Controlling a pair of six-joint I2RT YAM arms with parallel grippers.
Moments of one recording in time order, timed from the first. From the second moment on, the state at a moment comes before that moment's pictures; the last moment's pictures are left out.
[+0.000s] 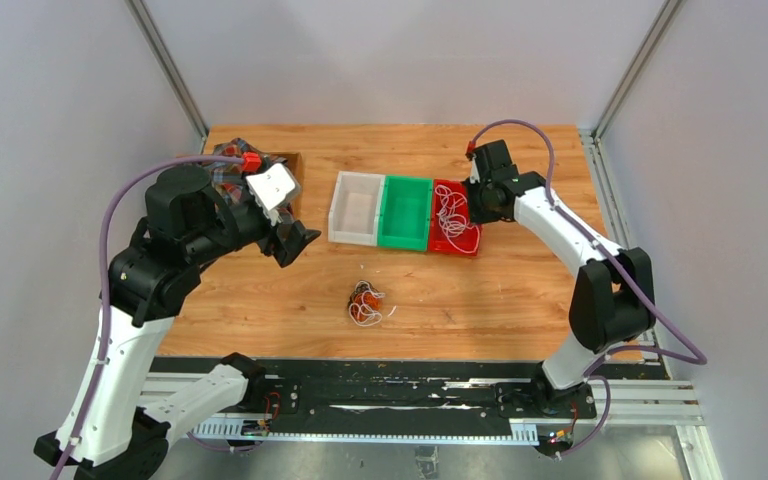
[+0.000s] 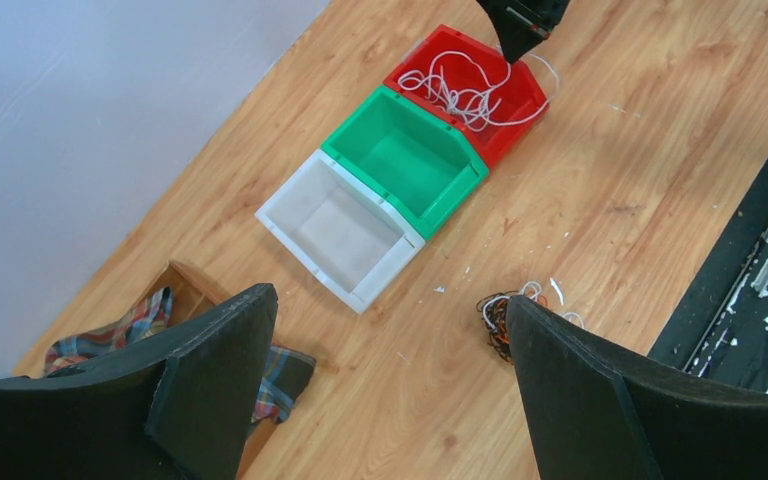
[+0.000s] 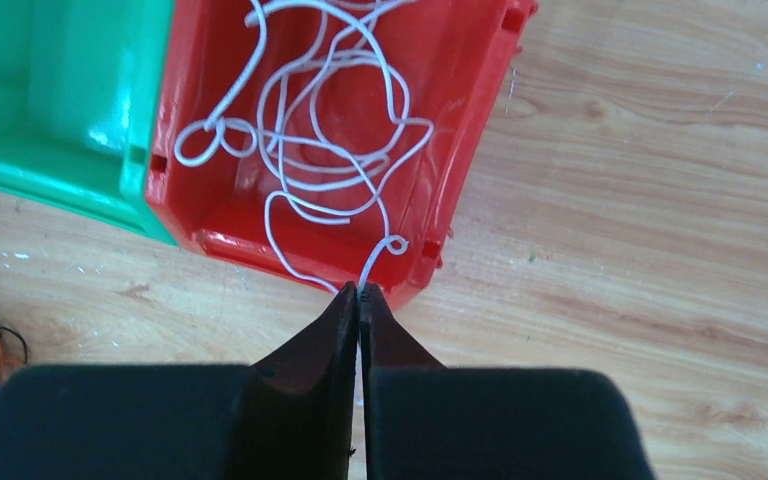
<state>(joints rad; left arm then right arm) -0.44 0.91 1.47 -0.88 0.38 0.39 0.35 1.62 1.30 -0.65 0.05 0.14</state>
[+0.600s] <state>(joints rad) -0.44 0.91 1.47 -0.92 0.37 0.41 0.37 1.95 1.56 -0.57 0.06 0.09</state>
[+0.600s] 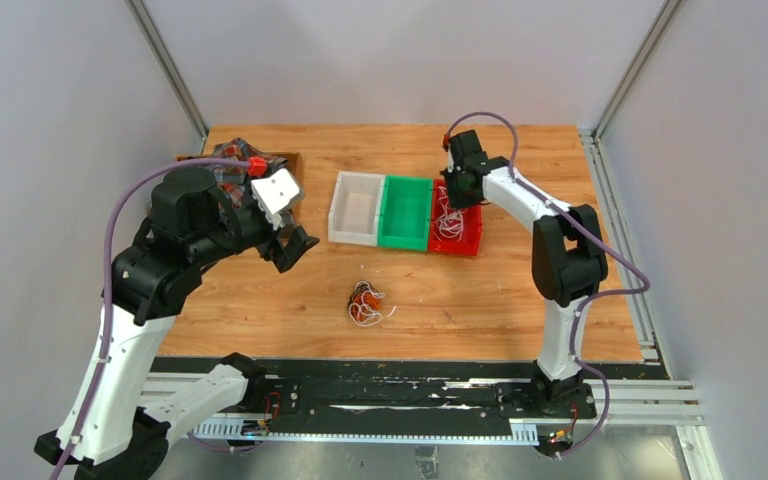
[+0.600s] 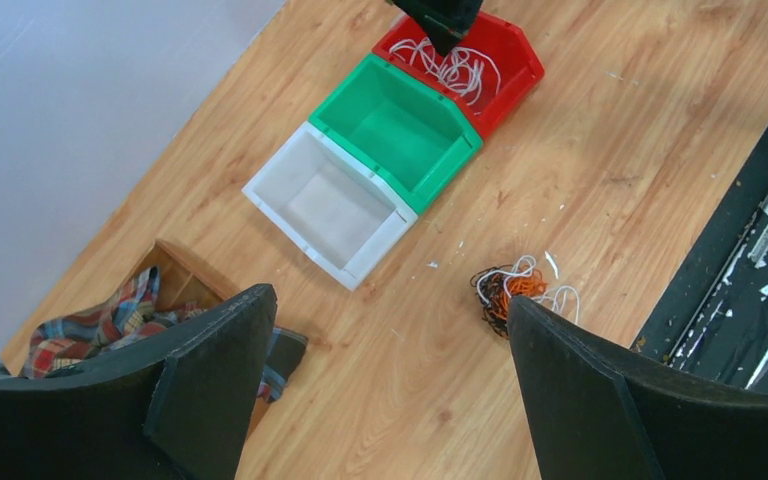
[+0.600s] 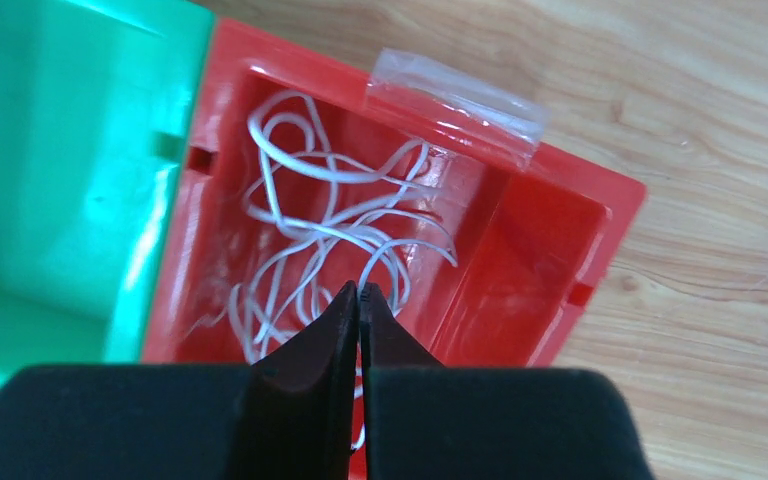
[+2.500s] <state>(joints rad) -0.32 0.95 1.10 -0.93 0.39 0.46 0.97 1.52 0.91 -0.11 -0.15 0.23</state>
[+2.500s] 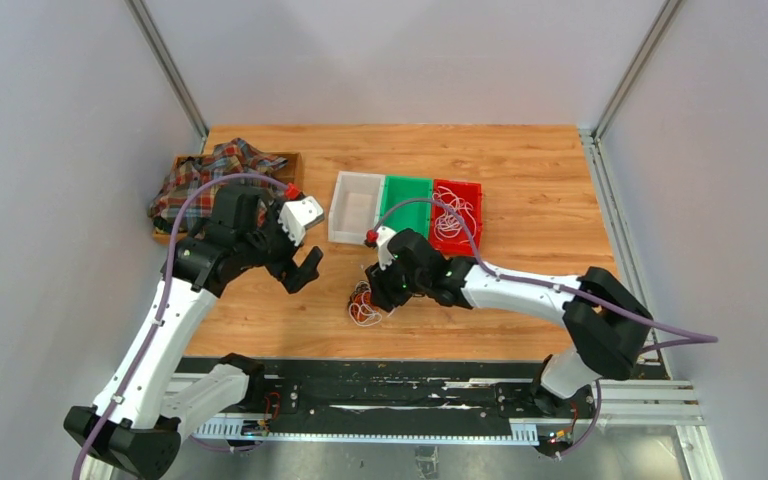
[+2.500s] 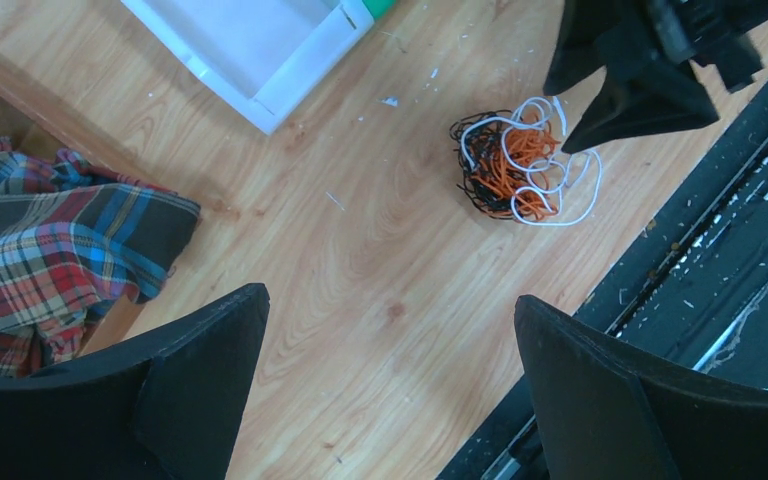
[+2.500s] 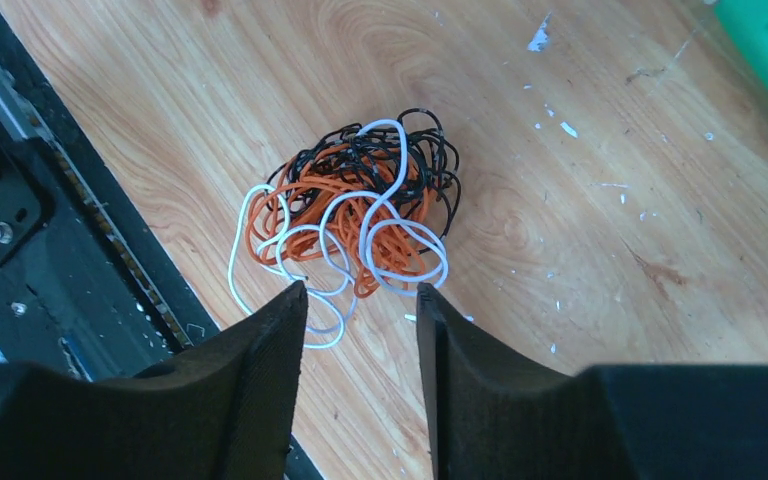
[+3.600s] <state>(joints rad) -0.32 0.94 1.10 -0.96 0.42 0.51 0.99 1.51 1.10 -0.23 -0.09 0.08</state>
